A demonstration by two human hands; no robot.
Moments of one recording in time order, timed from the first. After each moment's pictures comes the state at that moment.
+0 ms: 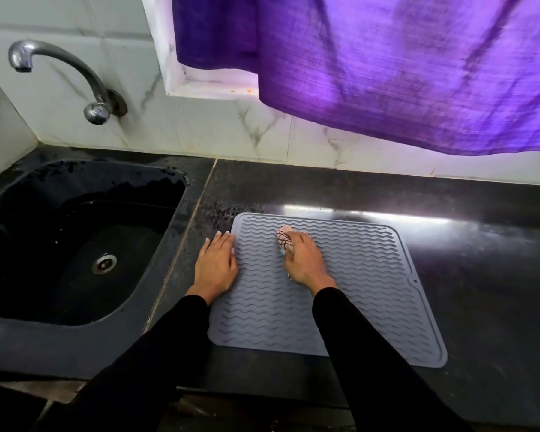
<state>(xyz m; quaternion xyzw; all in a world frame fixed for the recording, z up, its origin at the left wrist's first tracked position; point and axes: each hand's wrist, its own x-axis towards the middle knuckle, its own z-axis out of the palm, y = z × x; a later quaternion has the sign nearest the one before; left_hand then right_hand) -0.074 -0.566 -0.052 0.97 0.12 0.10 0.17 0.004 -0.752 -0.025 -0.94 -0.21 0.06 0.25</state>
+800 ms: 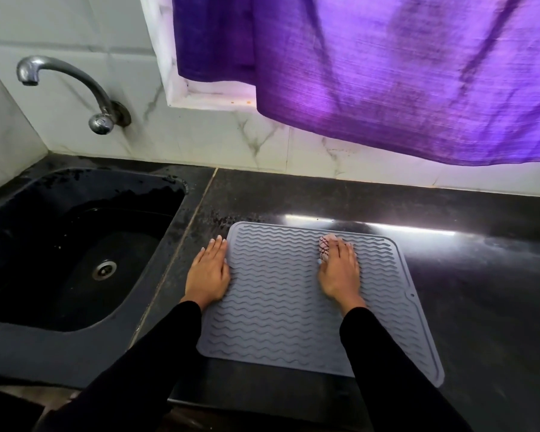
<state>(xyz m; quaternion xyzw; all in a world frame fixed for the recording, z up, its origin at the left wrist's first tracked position) -0.073 -0.567 -0.059 0.97 0.14 0.10 0.16 0.026 -0.822 -0.041 -0.97 -0.10 -0.01 0.22</state>
